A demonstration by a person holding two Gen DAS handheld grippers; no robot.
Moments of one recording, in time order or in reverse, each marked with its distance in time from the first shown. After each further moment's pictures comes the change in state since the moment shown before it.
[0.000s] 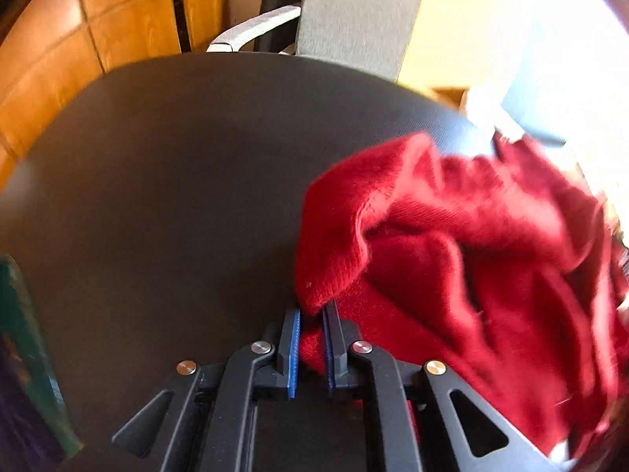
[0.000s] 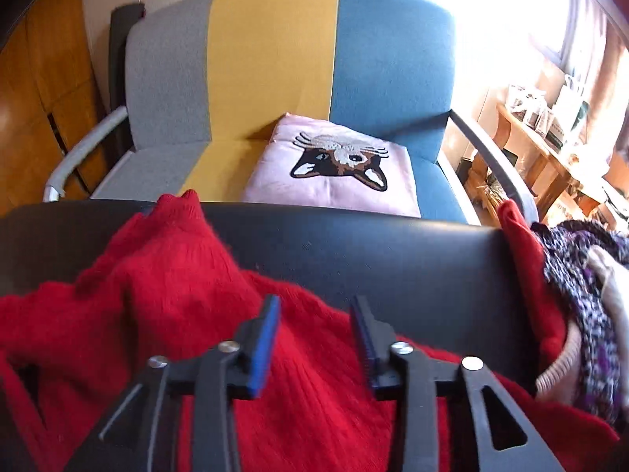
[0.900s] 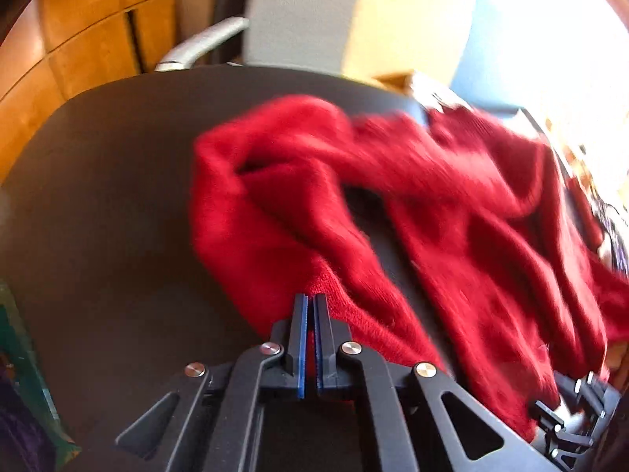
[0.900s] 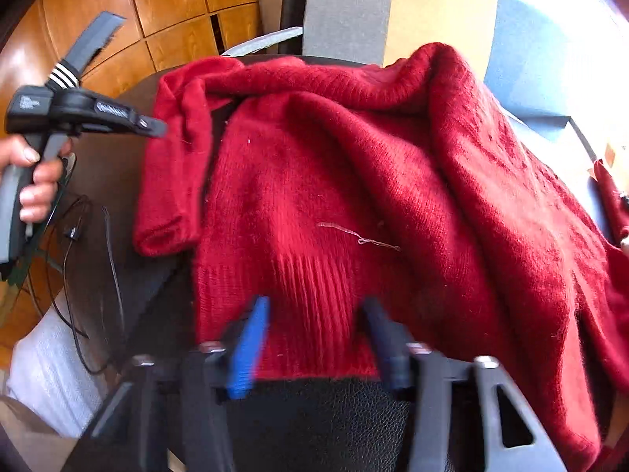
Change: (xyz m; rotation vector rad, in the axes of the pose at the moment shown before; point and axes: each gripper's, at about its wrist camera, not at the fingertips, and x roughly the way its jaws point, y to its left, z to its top) left arm -0.016 -0.026 -0.021 0.130 -0.028 -0.024; right arm -0.103 0.097 -0.218 -0.363 0.139 0.373
